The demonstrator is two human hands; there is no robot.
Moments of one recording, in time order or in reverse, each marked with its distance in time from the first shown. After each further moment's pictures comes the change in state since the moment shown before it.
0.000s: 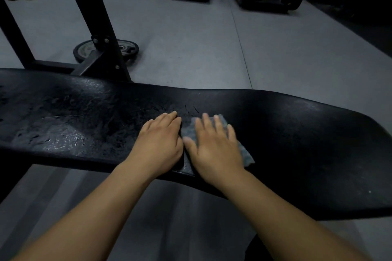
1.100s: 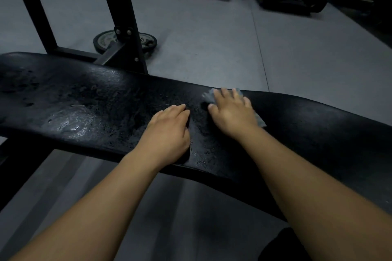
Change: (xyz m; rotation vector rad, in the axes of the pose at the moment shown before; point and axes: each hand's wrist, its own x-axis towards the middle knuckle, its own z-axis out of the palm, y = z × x) left_hand 0.003 -0.040 -0.004 -0.066 0.075 -0.035; right_hand 0.110 0.004 -0.007 -0.096 0.002 -0.013
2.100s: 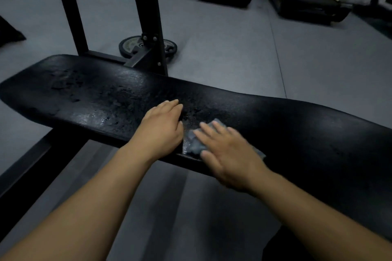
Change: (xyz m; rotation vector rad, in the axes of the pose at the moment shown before) left_hand -0.030 -0.058 -0.036 -0.007 0.042 -0.105; right_hand -0.098 -0.058 0.010 0.013 -0.066 -0.482
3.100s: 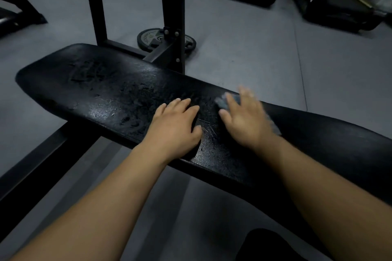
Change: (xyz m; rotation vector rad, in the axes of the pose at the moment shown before) left_hand 0.016 -0.028 -0.002 0.030 -0.008 -0.087; right_hand 0.120 0.033 -0.005 -0.063 0.113 0.297
